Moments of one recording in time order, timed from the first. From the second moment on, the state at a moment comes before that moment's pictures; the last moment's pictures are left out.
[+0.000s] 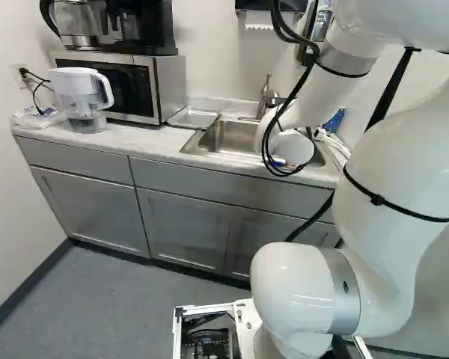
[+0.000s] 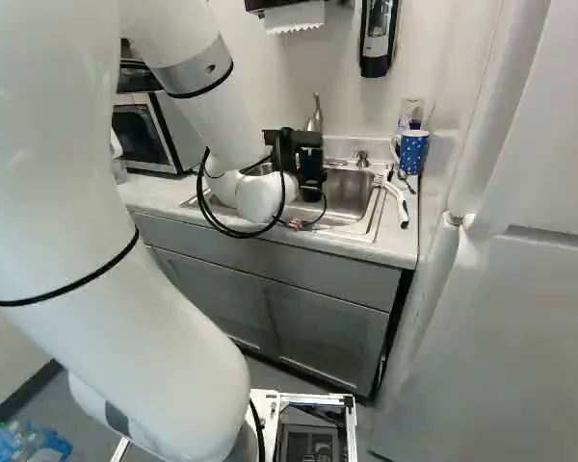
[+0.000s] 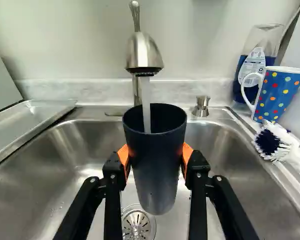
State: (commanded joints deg) arm -13.2 -1.0 -30.0 1.7 49.9 0.0
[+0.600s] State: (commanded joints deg) arm -13.2 -1.0 -30.0 1.7 49.9 0.0
